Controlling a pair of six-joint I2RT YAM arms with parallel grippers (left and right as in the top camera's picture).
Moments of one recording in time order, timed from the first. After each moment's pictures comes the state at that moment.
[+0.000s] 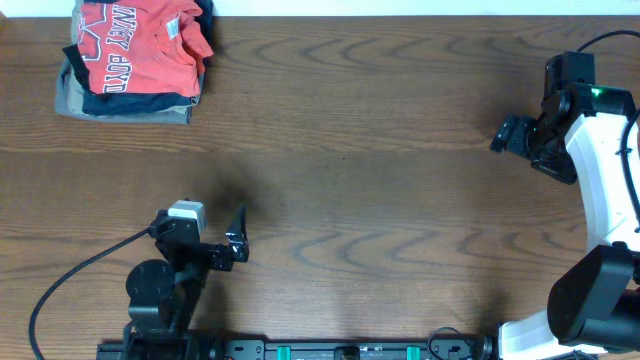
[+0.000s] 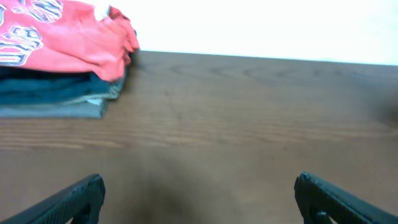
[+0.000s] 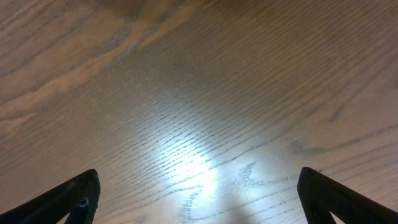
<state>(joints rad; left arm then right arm) -0.04 0.21 0.29 -0.33 0.17 -0.12 -0.14 1.70 1.45 -1.15 0.10 0.38</state>
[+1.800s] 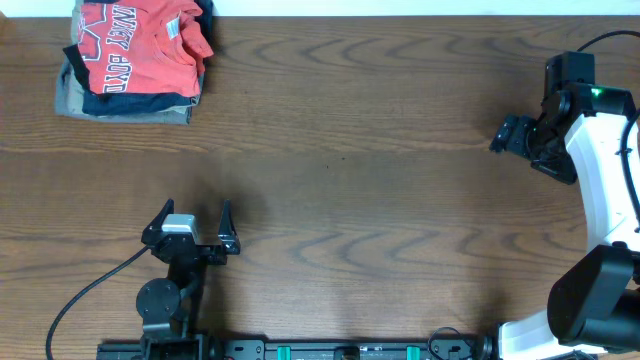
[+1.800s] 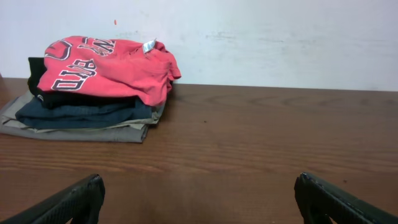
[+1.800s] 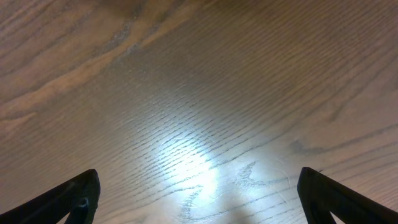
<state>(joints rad) 0.05 0.01 0.02 -0.09 0.12 -0.07 -0.14 1.70 1.45 -1.16 0.10 0.38</state>
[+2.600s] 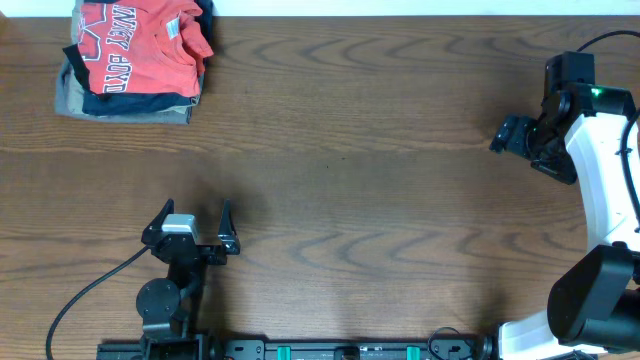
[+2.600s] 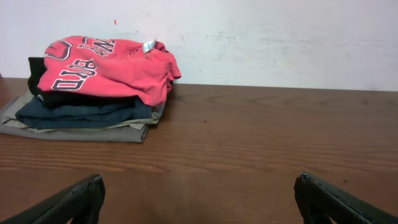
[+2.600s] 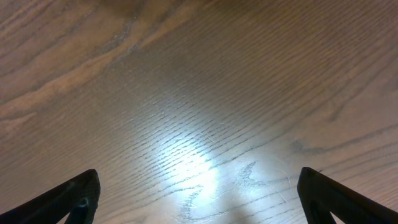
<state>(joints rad) 0.05 0.01 0.02 -0.10 0.12 -0.07 -0.14 1.70 1.45 -1.16 0.10 0.38</state>
